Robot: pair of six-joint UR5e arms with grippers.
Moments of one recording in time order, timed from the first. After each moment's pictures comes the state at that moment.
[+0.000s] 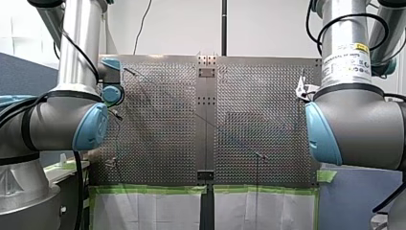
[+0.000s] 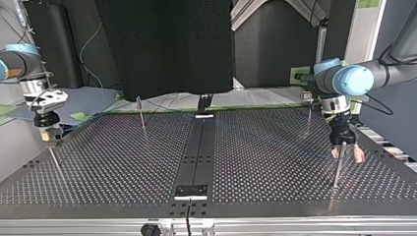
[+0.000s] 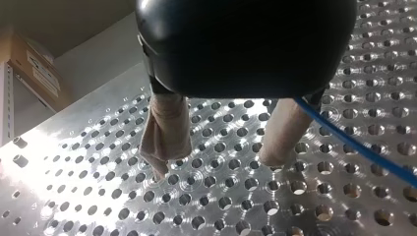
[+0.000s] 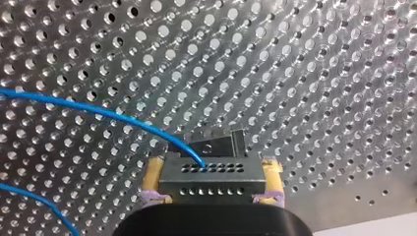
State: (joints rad) left arm 0.20 -1.78 -1.89 -2.41 -1.65 -2.62; right arm 1.48 -1.11 1.53 -0.46 1.07 1.82
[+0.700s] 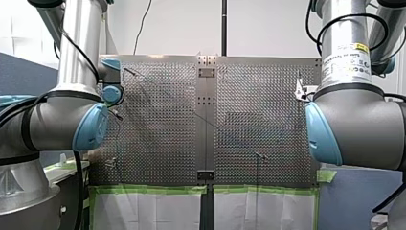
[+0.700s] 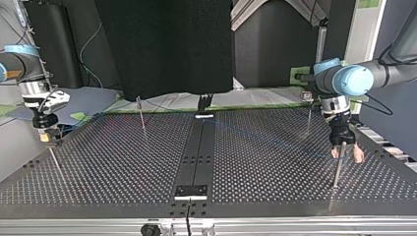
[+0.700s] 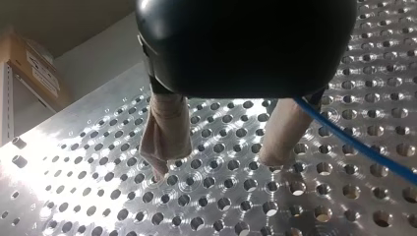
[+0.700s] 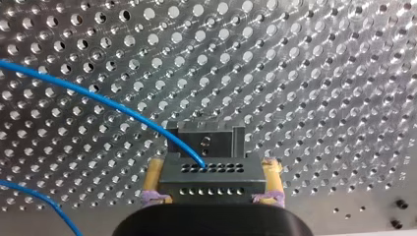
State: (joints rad) left arm 0.20 -1.78 -1.89 -2.41 -1.65 -2.62; right arm 1.48 -1.11 1.52 -0.44 1.09 1.65
